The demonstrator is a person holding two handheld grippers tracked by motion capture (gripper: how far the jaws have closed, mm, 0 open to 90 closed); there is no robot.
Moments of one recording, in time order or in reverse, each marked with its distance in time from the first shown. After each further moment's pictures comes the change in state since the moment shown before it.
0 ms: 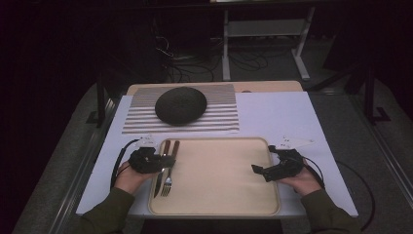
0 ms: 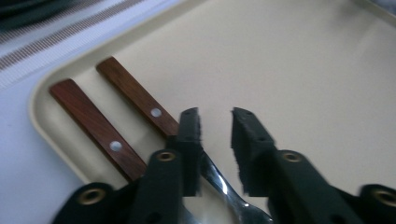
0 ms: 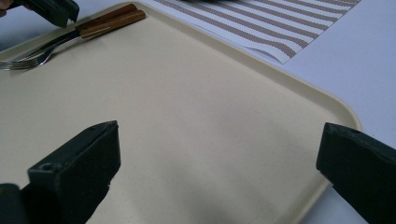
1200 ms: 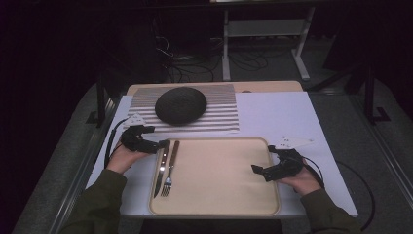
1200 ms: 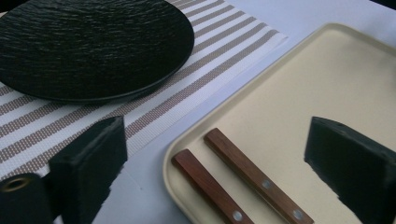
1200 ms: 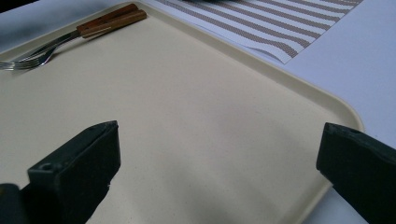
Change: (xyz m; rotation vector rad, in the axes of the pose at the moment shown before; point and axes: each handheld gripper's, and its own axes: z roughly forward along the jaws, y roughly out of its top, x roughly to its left) left arm 0.060 0.029 -0.008 -0.151 0.099 -0.003; right arm -0.001 0.000 0.001 0.000 0.006 0.000
